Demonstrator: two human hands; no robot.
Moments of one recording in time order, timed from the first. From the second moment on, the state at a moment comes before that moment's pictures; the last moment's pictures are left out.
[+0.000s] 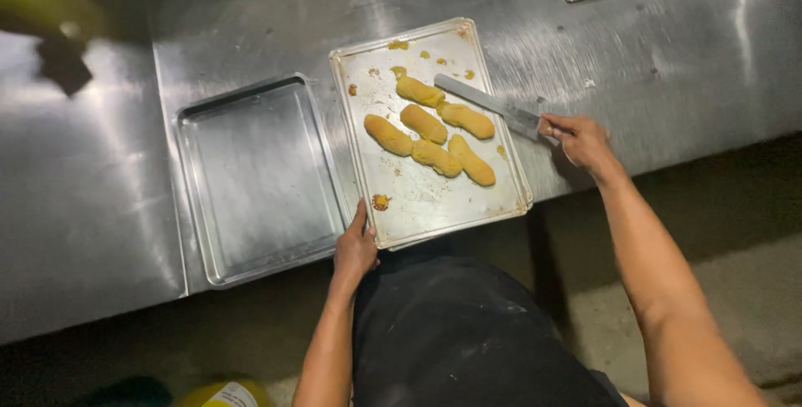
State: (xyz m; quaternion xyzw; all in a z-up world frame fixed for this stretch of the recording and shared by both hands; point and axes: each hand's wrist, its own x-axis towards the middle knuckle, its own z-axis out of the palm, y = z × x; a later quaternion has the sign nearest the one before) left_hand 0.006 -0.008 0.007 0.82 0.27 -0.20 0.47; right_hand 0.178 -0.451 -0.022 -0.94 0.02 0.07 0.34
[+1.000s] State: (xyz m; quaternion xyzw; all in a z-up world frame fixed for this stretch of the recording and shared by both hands) left_hand 0.000 0.004 -0.058 0.86 0.23 -0.17 0.43; right_hand 0.224 -0.506 -0.025 -0.91 -0.13 0.04 0.40
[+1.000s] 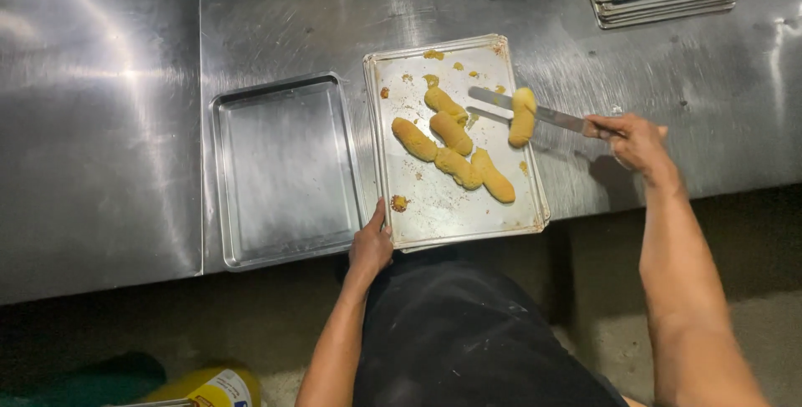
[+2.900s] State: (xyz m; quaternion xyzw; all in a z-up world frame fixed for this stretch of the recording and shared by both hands) left_hand 0.005 -0.003 -0.005 0.82 0.26 -0.19 0.48; right_hand 0.051 -0.415 0.024 -0.97 -0.10 -0.07 0.22
